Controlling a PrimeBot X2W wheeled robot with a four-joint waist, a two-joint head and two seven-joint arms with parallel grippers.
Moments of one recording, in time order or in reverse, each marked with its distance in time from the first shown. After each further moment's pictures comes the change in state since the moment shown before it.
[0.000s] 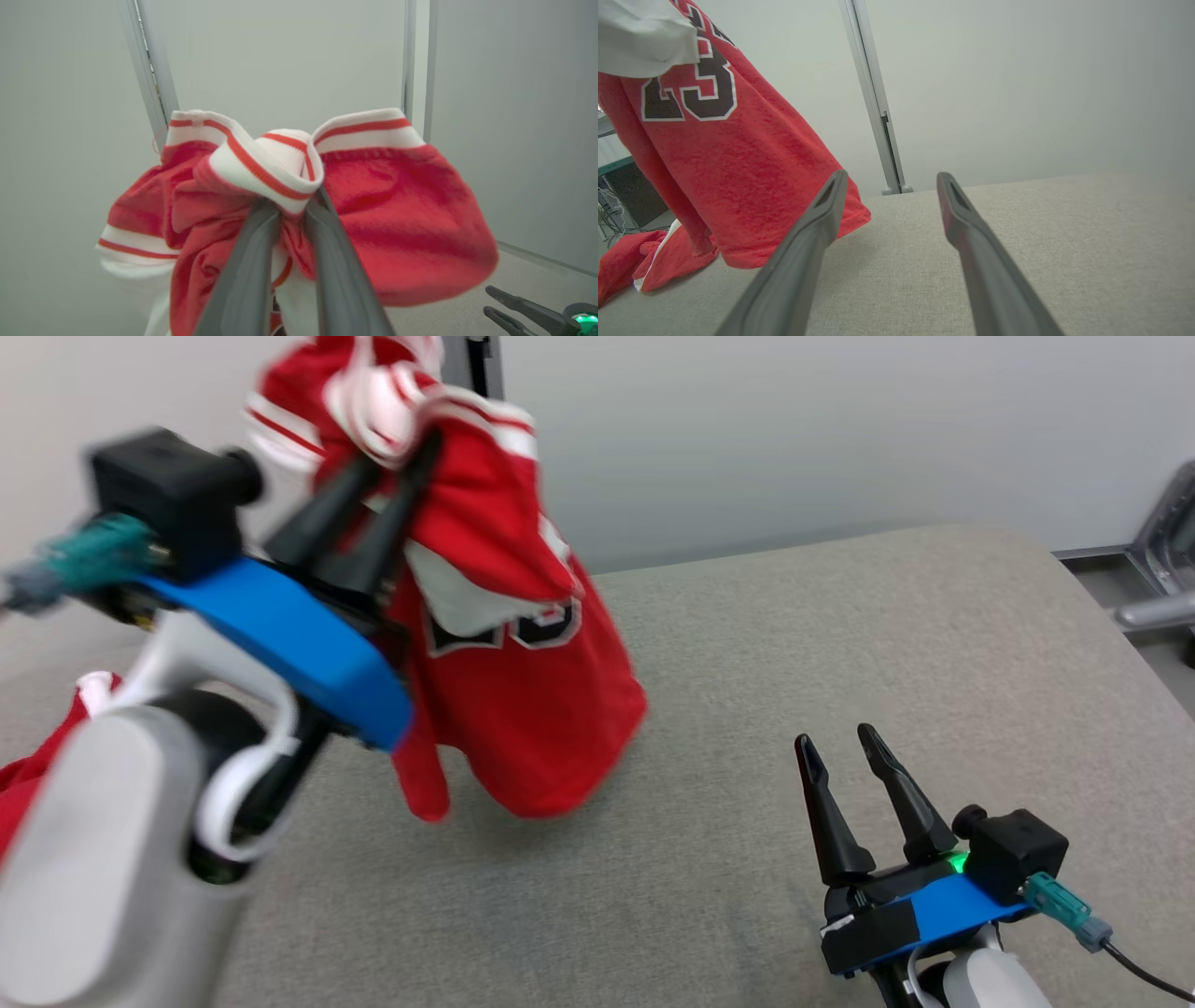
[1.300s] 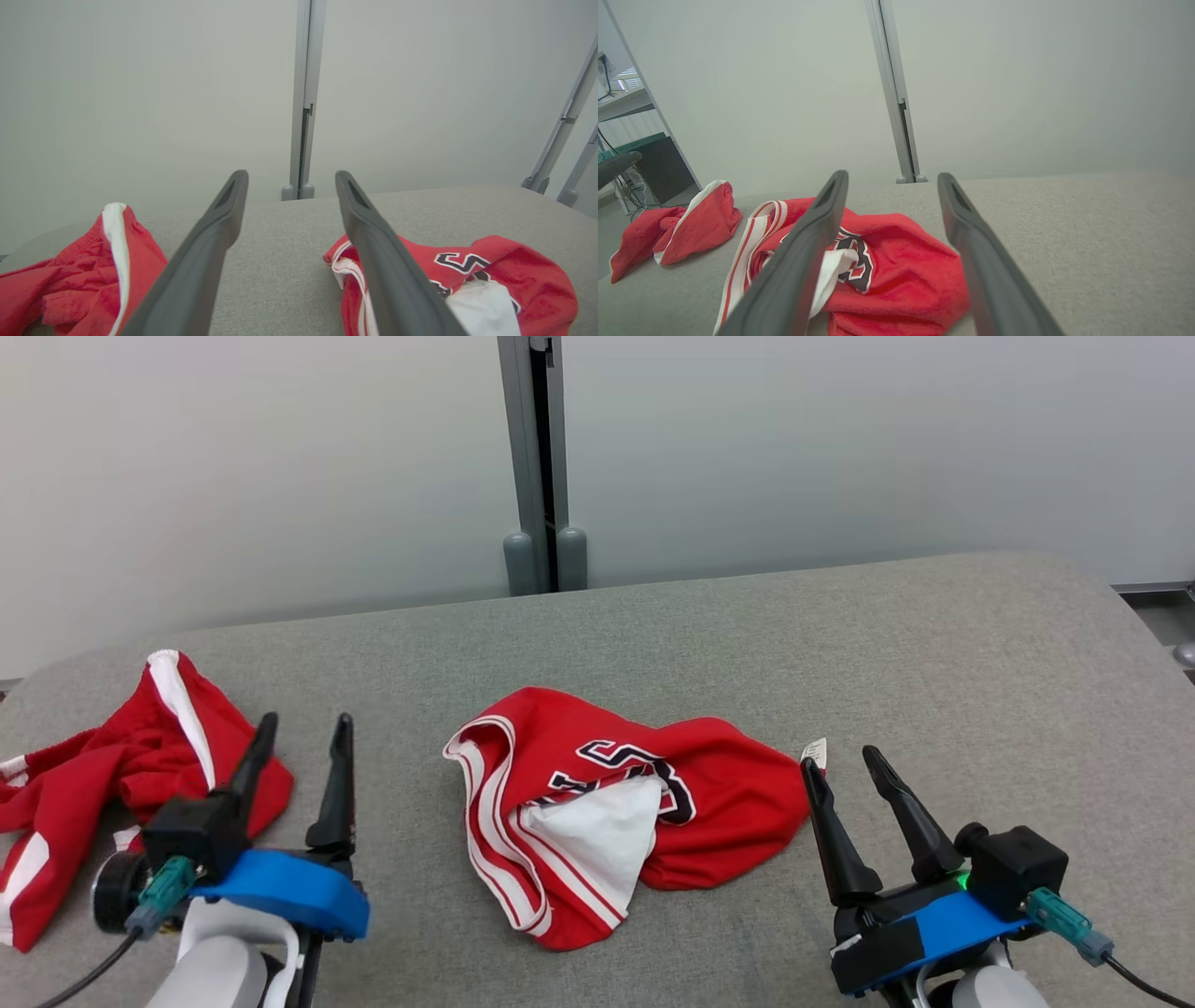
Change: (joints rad) left arm 0.337 -0.032 -0.074 0.507 0.039 0.155 -0.660; right arm 0.024 -0.026 0.006 0.014 -0.004 0.000 0.000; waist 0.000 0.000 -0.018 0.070
